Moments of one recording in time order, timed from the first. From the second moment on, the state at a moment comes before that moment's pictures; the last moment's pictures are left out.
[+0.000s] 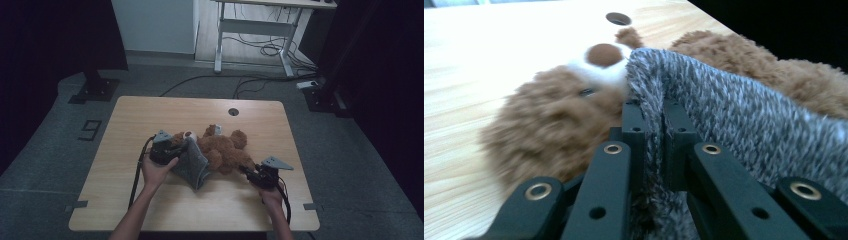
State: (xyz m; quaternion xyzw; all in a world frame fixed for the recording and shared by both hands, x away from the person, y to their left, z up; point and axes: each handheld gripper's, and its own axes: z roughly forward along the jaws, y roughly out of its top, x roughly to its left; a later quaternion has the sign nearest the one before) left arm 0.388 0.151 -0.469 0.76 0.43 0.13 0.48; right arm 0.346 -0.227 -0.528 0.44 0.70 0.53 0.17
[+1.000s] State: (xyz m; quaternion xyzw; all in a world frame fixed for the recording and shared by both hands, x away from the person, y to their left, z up) left arm 0.375 0.174 -0.439 0.74 0.43 0.12 0.51; right arm 0.347 -0.230 -0.531 0.44 0.70 0.54 0.16
